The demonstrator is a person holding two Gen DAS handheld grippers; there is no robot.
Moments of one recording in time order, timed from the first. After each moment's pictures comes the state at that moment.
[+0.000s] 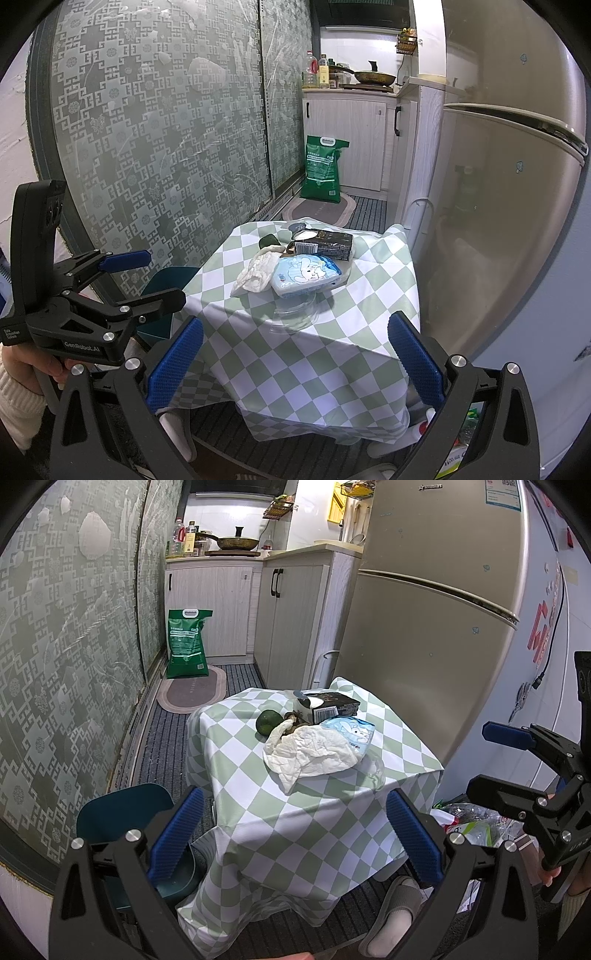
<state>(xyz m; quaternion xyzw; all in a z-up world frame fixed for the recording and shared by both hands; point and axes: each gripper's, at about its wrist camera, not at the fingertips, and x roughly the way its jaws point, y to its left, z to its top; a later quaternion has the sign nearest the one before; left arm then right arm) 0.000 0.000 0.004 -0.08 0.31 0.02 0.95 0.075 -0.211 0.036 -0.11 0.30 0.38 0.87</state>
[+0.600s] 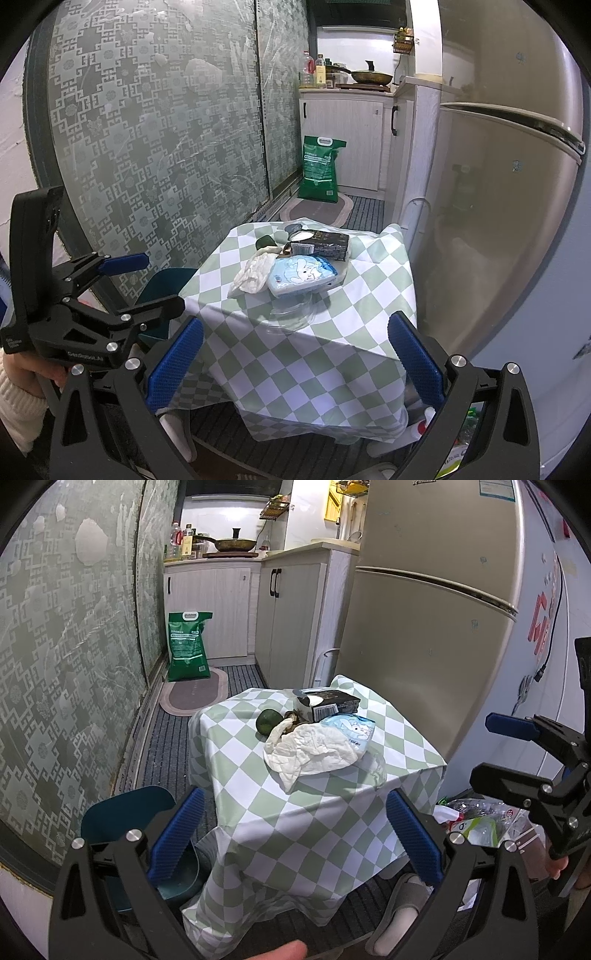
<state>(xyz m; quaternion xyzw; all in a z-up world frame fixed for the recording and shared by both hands) 0.002 -0.010 -0.002 -0.07 0.31 0.02 0.95 0.077 -0.214 0.038 -0.11 0.30 0.38 0.87</state>
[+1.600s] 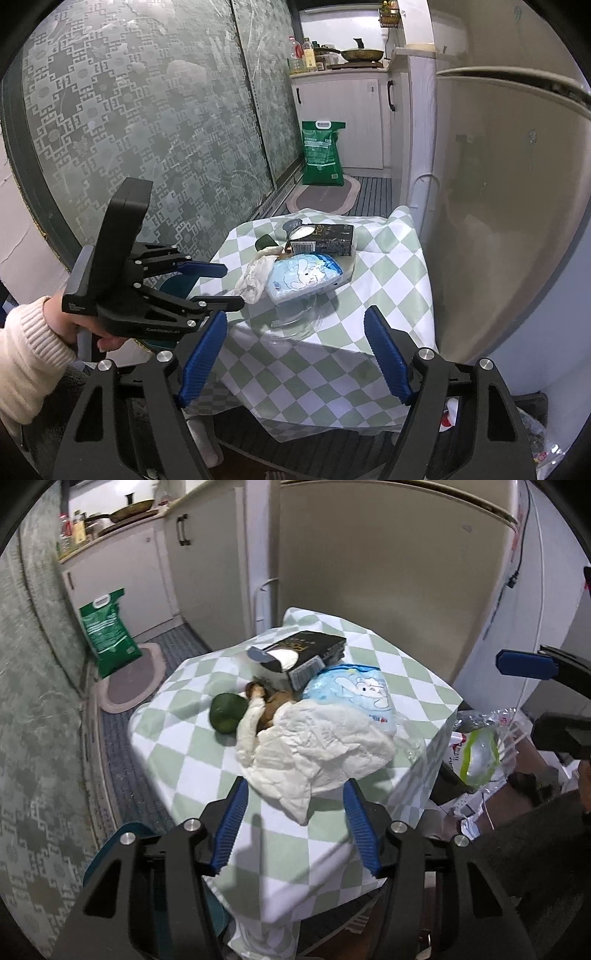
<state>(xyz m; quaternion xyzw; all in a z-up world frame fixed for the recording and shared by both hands) 0.103 0.010 -0.040 0.05 0.44 -0.13 0.89 0.109 -0.205 0.032 -0.06 0.35 0.39 0.85</state>
